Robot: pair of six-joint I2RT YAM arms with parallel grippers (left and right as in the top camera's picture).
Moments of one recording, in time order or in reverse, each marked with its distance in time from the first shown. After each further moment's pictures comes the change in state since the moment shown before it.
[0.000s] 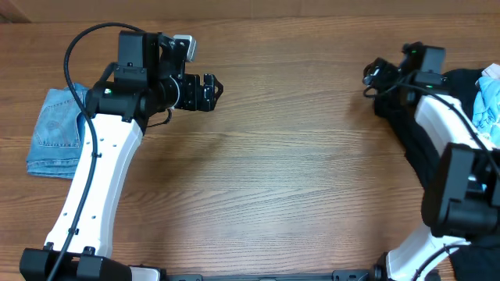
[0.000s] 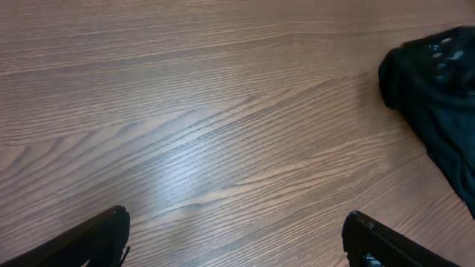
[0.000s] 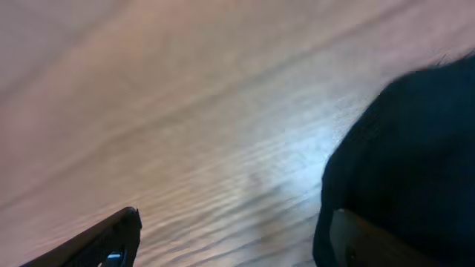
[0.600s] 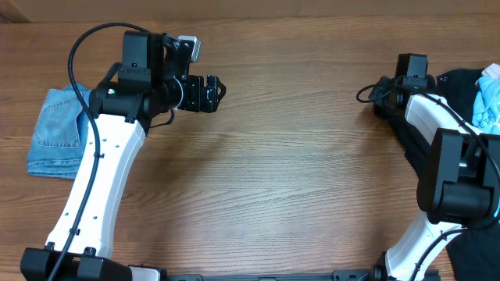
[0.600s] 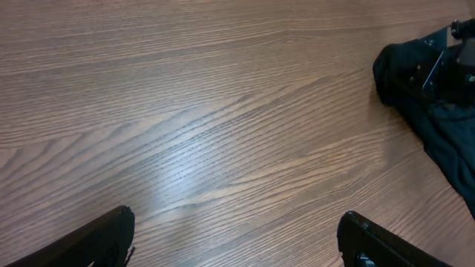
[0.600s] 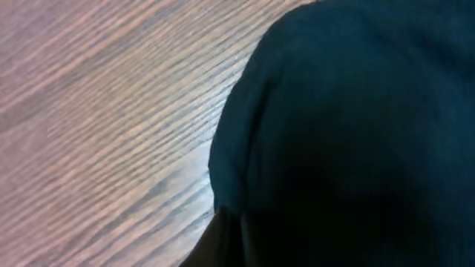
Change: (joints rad) left arm -0.017 0.000 0.000 0.000 0.000 0.003; right arm 0.011 0.085 0.001 -0.067 0.223 0.053
